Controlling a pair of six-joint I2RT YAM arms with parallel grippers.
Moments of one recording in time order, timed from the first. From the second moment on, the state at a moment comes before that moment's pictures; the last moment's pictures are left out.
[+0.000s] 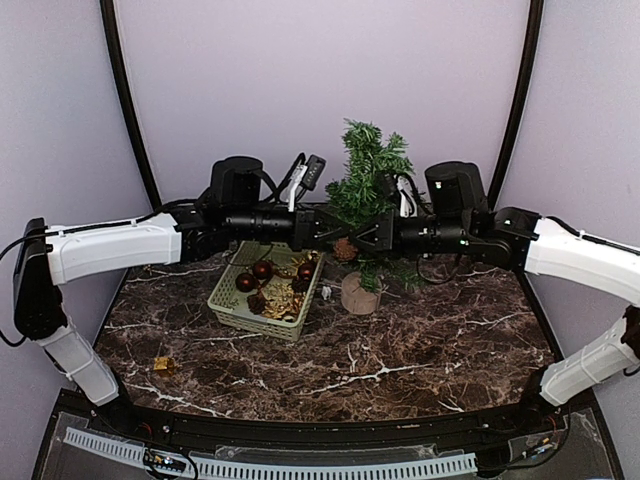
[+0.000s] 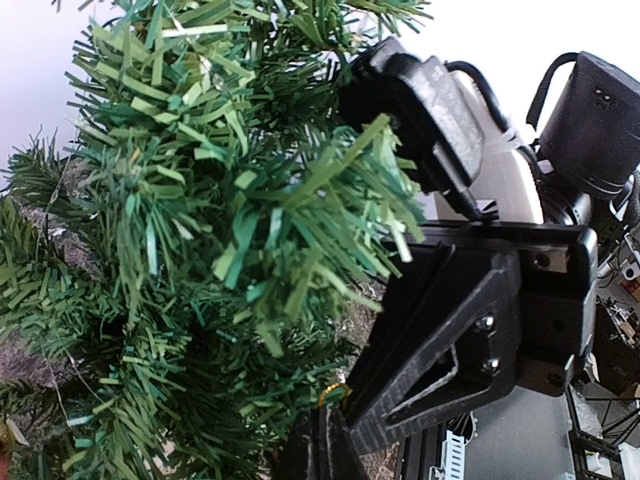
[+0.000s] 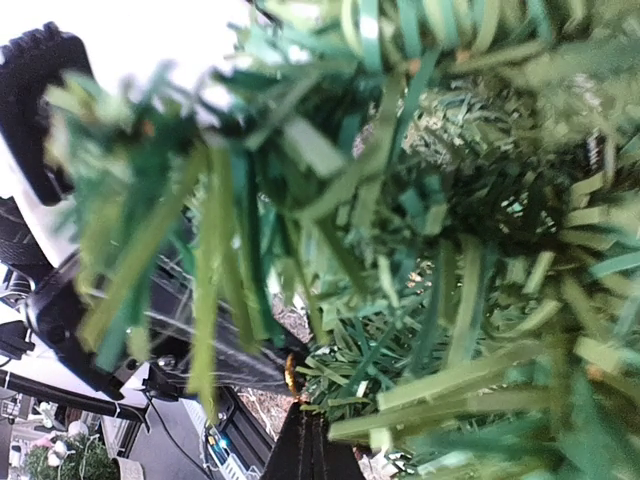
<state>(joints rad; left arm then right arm) -0.83 1.61 1.28 0.09 0.53 -0.34 0.88 1.32 1.15 -0.24 -0.20 0.71</state>
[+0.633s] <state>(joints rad) -0.83 1.64 1.31 0.06 0.48 -0.34 0.86 1.30 1.13 -0.24 -0.18 0.74</state>
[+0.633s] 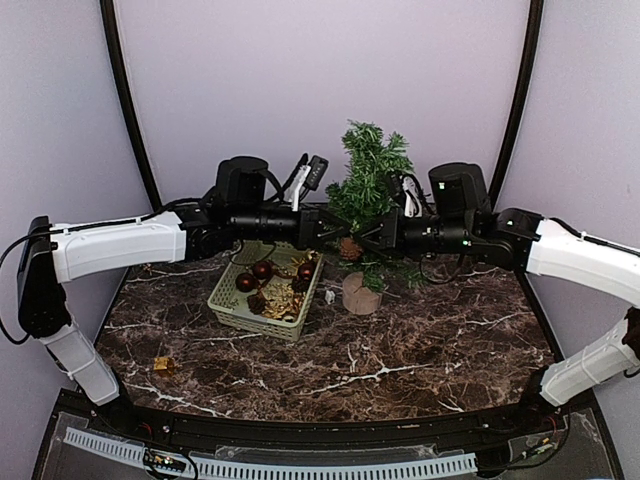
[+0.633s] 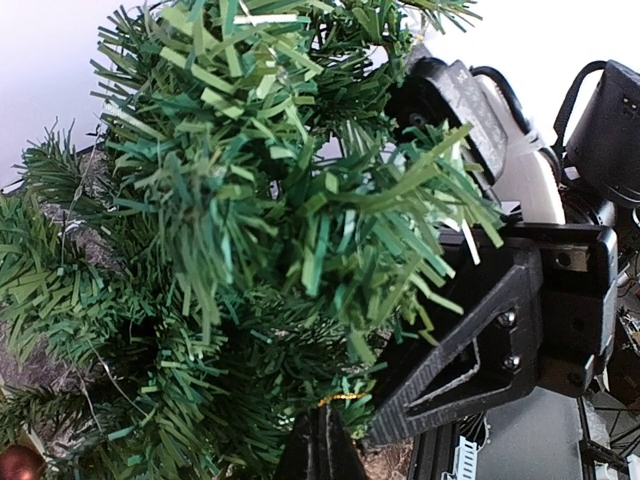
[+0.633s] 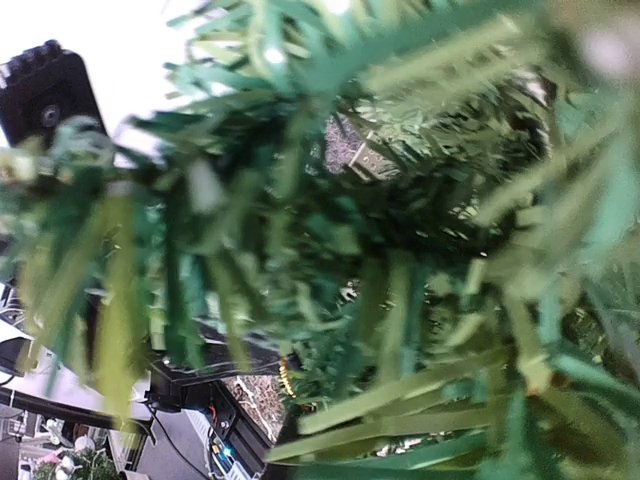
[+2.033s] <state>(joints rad) -0.83 1.74 1.36 0.07 0.53 -0.35 0.84 1.27 1.05 -0.22 -0.15 0.84</state>
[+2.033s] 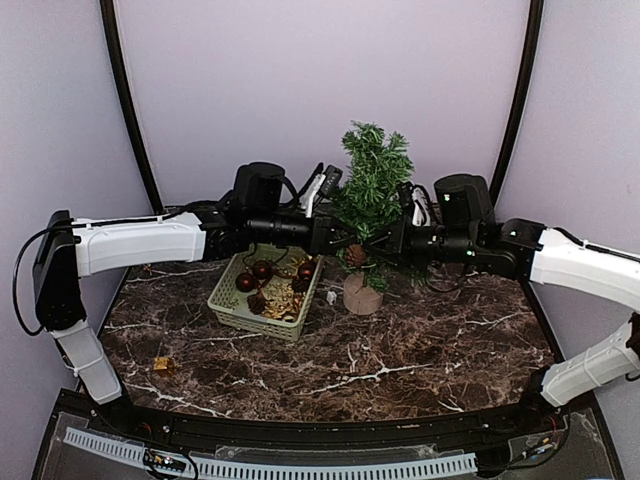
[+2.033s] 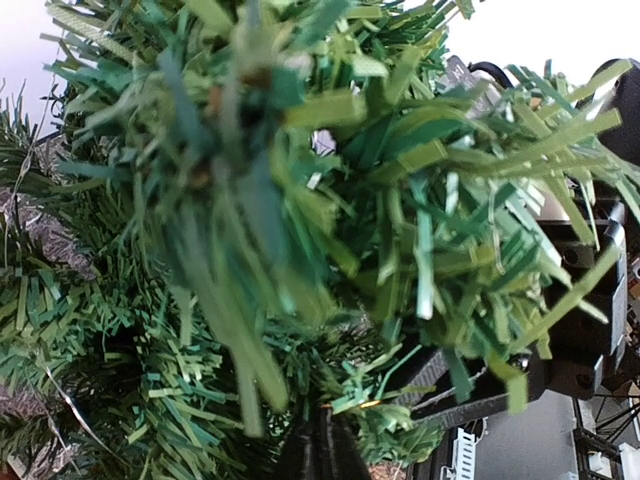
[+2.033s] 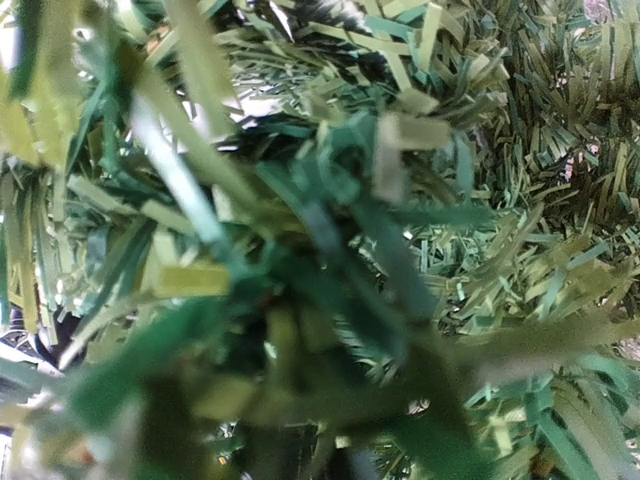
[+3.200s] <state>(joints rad) -0.75 1.25 0.95 -0.08 0.13 -0.43 0.83 0.96 0.90 -0.14 -0.05 0.59</state>
